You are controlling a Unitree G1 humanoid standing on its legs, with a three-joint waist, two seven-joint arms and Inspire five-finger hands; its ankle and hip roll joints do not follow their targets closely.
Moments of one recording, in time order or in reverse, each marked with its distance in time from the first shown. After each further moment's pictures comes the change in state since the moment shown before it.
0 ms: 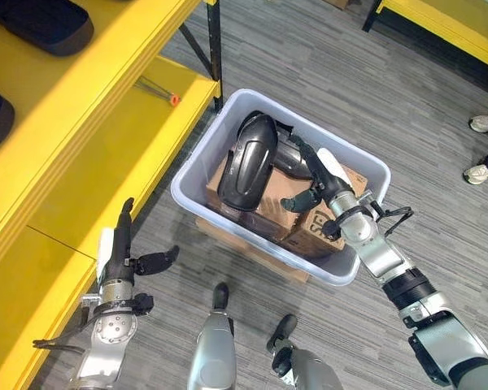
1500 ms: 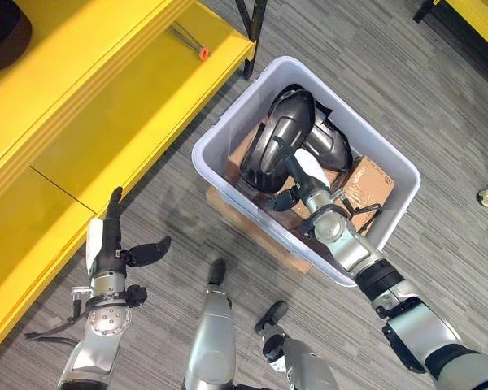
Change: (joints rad) left arm -0.026 0.051 -0.001 0.007 0.002 0.003 0.043; right arm -0.091 0.152 0.055 0.161 -0.058 0.038 -0.094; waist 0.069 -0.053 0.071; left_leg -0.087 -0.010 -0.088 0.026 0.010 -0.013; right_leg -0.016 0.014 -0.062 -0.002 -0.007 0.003
